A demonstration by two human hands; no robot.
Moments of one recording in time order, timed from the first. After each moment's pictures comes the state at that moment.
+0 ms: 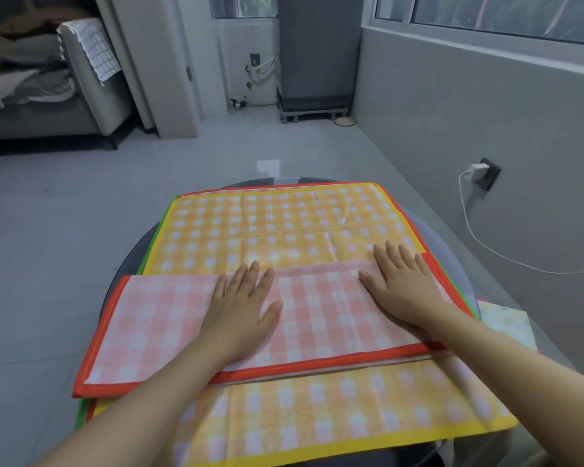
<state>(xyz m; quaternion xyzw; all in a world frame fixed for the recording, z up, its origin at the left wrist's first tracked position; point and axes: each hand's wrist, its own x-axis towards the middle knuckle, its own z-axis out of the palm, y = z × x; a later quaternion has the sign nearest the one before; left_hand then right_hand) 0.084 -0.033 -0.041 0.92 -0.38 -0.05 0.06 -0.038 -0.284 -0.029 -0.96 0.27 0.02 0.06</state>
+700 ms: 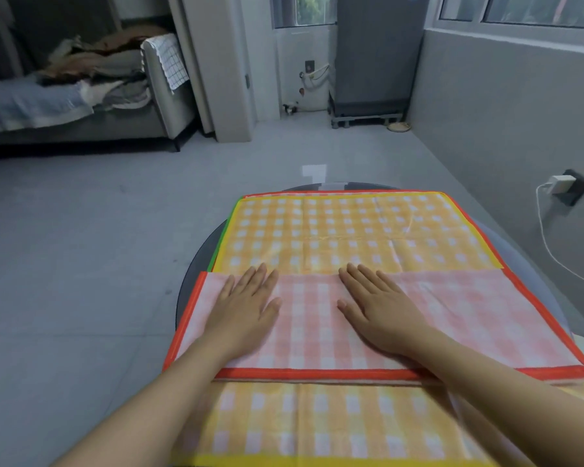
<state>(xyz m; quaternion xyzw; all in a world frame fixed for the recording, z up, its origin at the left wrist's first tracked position) 0.124 0.039 -0.042 0.94 -0.33 -0.05 0.05 0.014 -0.185 -0.038 -0.99 0.05 0.01 0.09</state>
